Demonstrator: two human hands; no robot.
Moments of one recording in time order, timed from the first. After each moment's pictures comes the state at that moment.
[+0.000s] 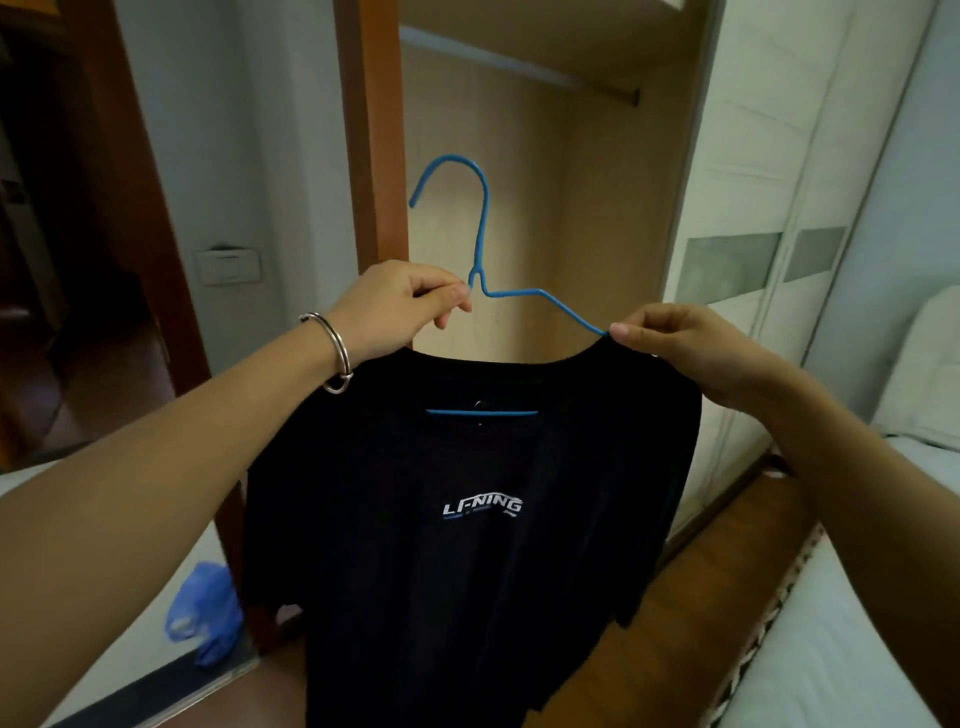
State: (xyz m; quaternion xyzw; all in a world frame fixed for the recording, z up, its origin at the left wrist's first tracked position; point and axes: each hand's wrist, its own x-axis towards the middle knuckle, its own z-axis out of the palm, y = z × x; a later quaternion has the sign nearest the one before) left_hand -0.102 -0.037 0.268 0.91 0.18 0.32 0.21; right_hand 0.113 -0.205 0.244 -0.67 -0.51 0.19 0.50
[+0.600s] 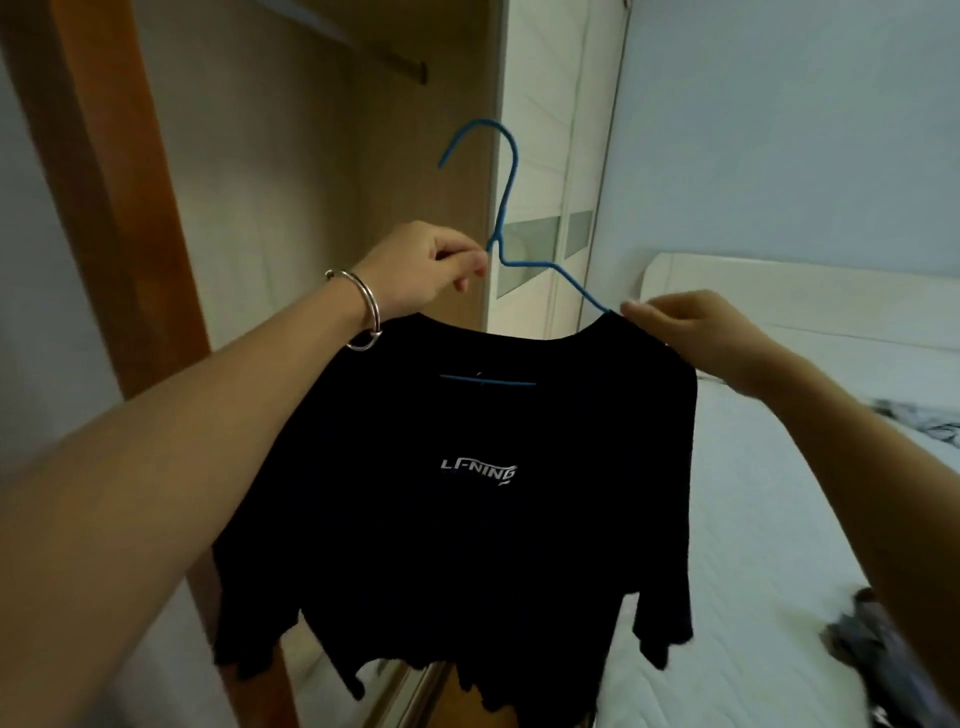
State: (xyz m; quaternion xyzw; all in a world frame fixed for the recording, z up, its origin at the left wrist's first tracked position) left_hand 0.070 0.003 0.288 0.91 -0.07 0.27 0.30; right_hand 0.154 -0.249 0.259 -0.86 -0.30 -0.05 0.41
